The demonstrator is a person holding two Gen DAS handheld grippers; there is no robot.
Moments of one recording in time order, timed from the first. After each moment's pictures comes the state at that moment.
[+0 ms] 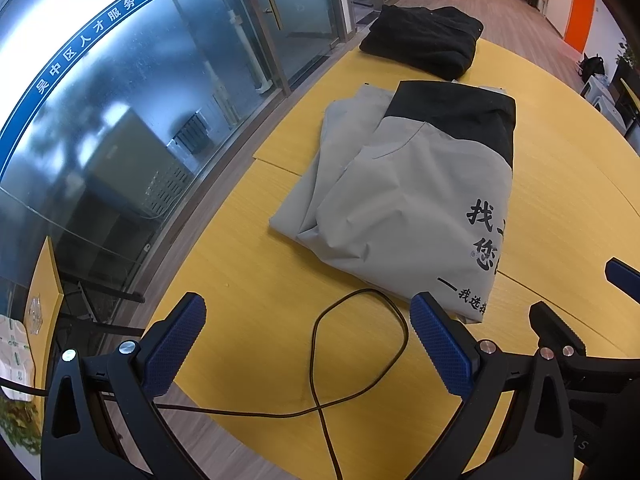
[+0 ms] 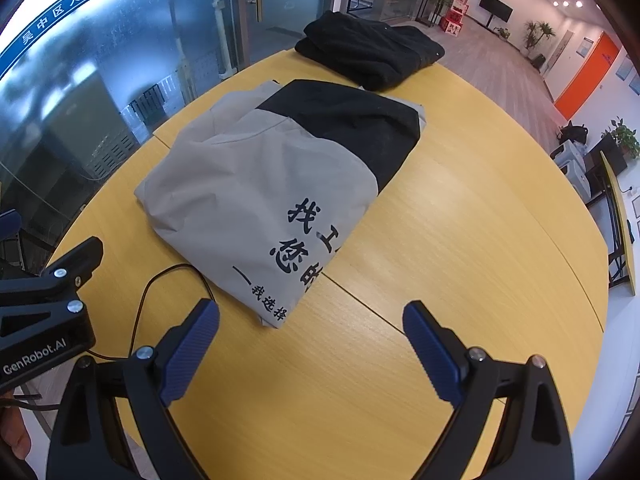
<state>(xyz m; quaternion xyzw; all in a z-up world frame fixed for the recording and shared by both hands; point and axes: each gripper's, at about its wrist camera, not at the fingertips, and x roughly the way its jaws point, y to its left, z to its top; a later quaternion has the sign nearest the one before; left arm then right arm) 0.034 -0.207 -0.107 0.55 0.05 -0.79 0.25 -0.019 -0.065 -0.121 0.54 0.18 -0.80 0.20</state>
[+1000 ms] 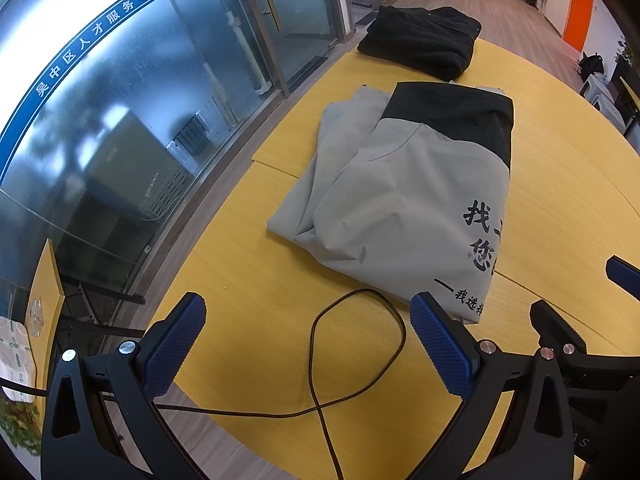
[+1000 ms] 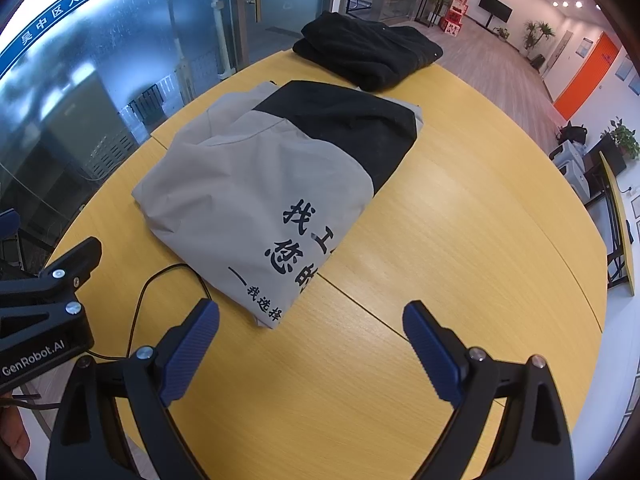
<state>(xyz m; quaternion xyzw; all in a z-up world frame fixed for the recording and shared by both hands) 0.032 -0.205 -0.106 0.55 0.04 -0.79 0.25 -0.021 -0.062 -0.119 0.54 0.18 -0.80 0.20</state>
